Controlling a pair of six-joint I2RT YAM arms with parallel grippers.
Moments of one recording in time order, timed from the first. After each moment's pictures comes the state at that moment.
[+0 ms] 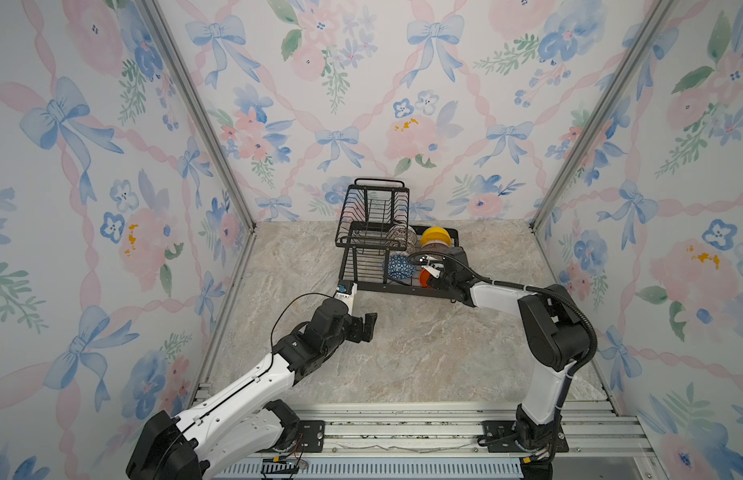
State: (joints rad) left arm -0.68 0.96 0.60 -0.20 -0.15 -0.35; right arm 0.42 1.90 1.11 0.16 0.23 -0.81
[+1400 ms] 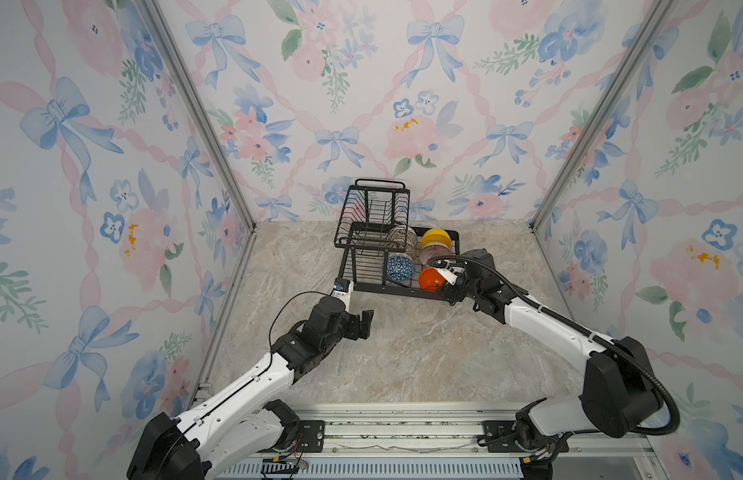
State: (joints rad) left arm -0.63 0.97 0.60 -0.19 -0.16 -0.31; right arm 0.46 1.39 0.94 -0.17 0.12 -0.63
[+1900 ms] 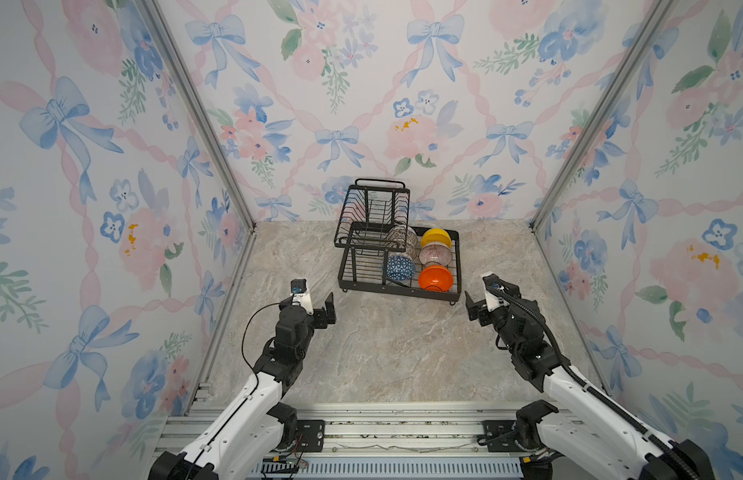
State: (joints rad) left arm -0.28 0.82 0.30 0.25 -0.26 -0.15; right arm 0.36 0.84 0.36 0.26 0.26 -0.24
